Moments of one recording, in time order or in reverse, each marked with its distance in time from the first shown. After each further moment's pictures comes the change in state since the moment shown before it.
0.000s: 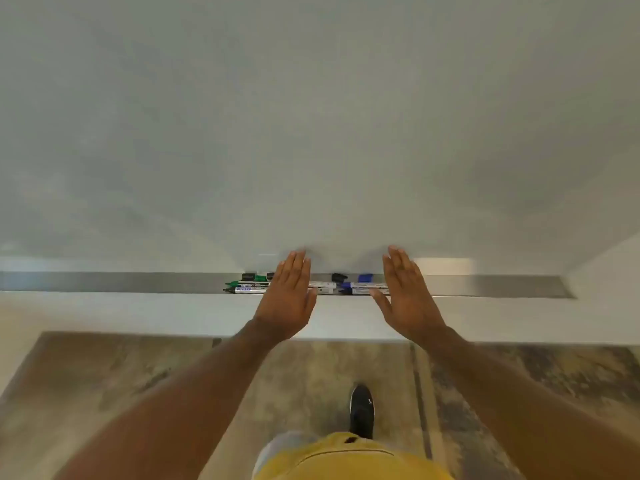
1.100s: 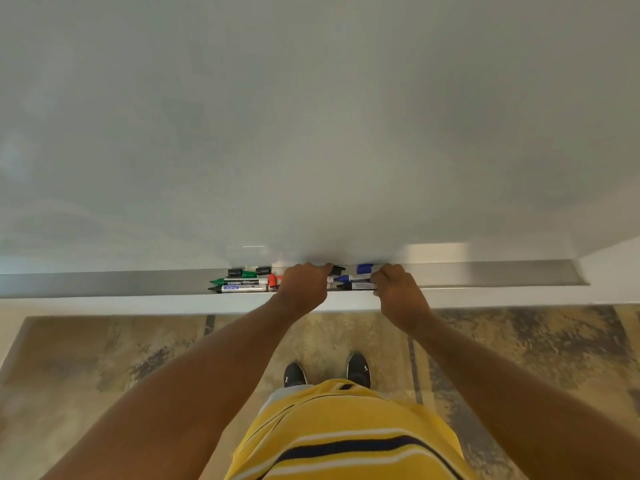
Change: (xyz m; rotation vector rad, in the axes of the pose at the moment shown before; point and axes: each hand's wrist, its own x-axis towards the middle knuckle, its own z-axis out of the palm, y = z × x) left_hand 0.081 0.003 0.043 0.088 -0.288 -0.030; right_hand 0.029 0.017 0.050 0.001 -0.218 0.095
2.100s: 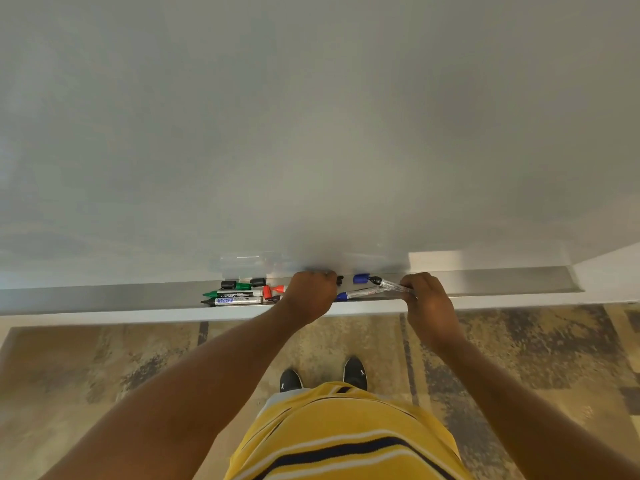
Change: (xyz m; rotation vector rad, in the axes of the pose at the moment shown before) left_hand 0.016 0.008 -0.003 0.205 -0.002 0.222; right_hand -0.026 0.024 -0.032 0.250 0.237 0.224
